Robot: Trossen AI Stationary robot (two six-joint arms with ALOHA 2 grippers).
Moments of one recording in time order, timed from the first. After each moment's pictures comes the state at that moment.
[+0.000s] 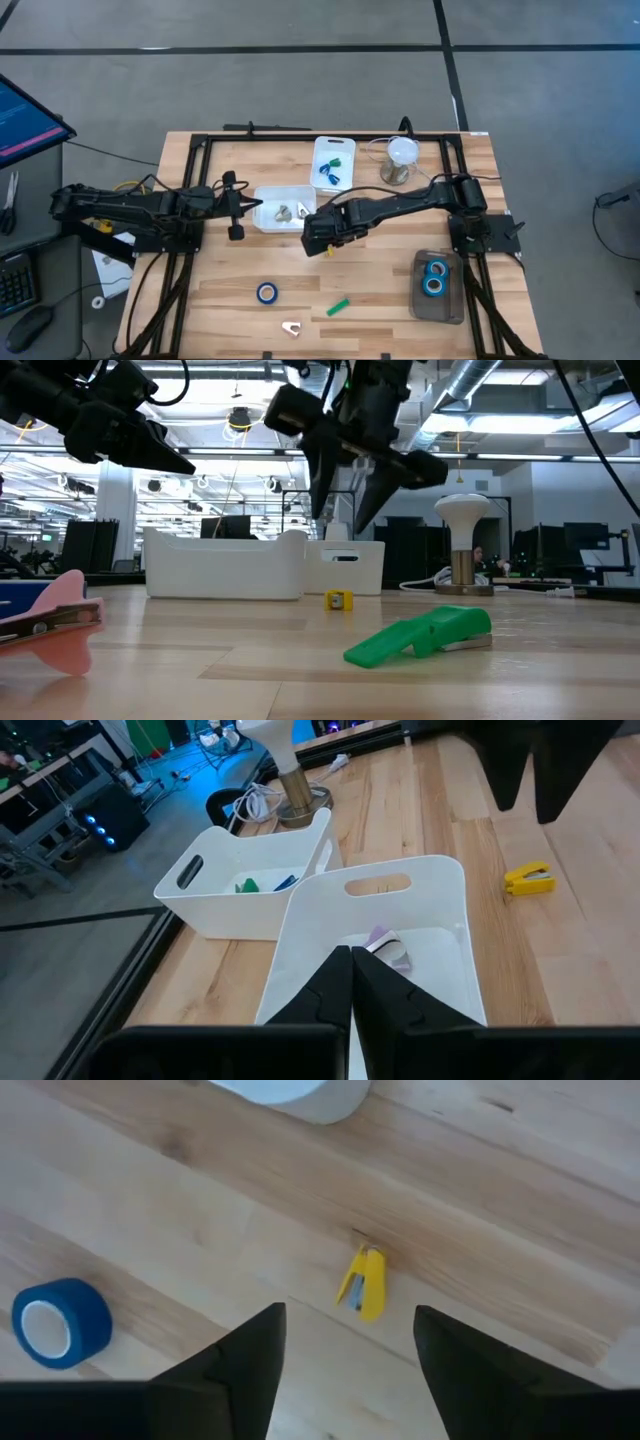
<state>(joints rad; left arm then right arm) -0.01 0.58 0.30 -0.10 -0.34 0.24 0.14 2.03 1.66 -0.90 0.05 1.28</state>
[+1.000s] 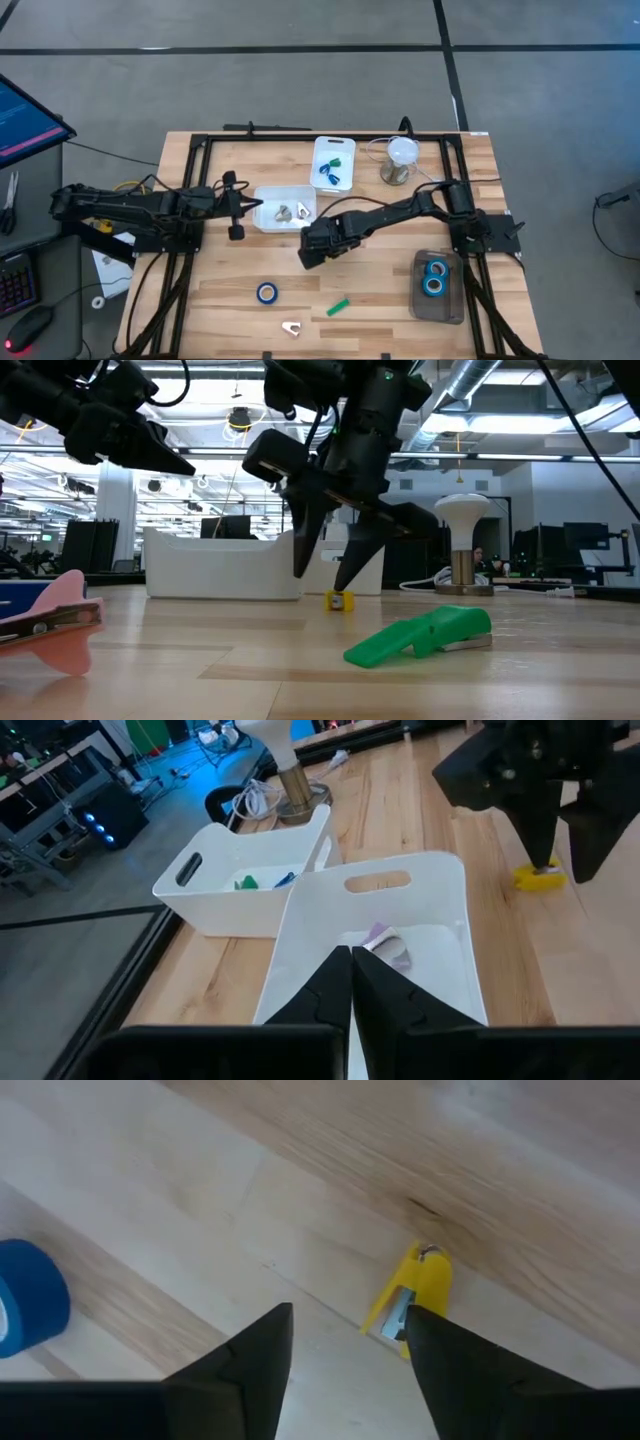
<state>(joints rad) -0.01 0.58 0.30 -0.10 -0.34 0.24 0.16 2.14 1.57 -0.68 -0.02 1.23</state>
